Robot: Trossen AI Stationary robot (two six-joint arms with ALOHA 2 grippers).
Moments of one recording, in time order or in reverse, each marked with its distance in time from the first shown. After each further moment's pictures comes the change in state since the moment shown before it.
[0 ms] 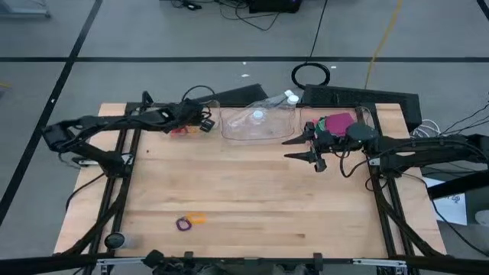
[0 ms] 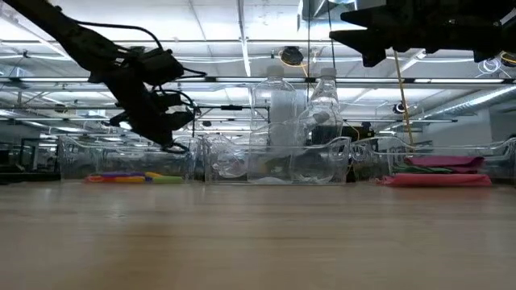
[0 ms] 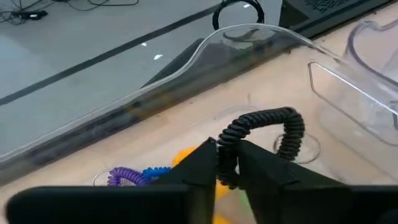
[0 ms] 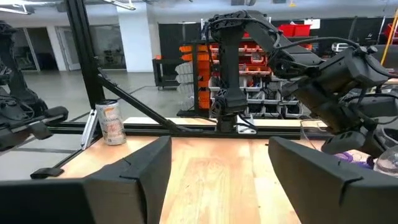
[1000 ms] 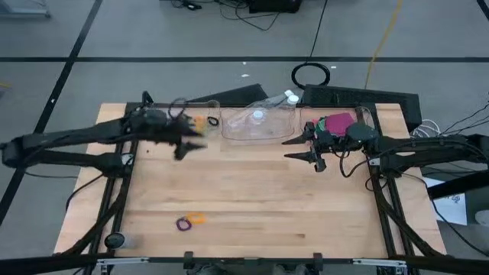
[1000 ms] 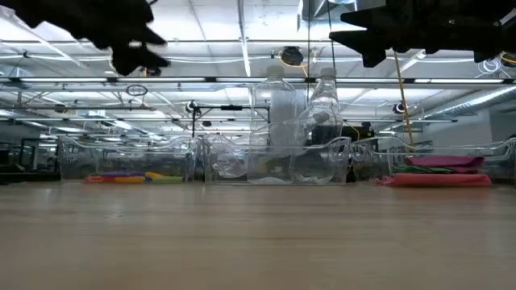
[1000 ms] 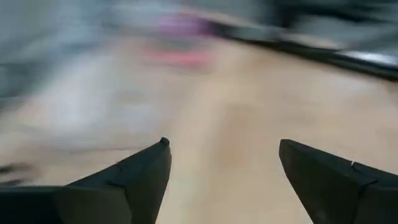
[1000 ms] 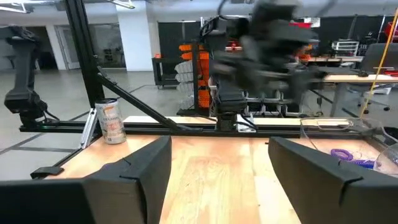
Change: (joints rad) left arm -0.264 -0.499 0.000 -0.192 0.559 0.070; right arm 0.000 0.000 0.000 -0.006 0.001 0.000
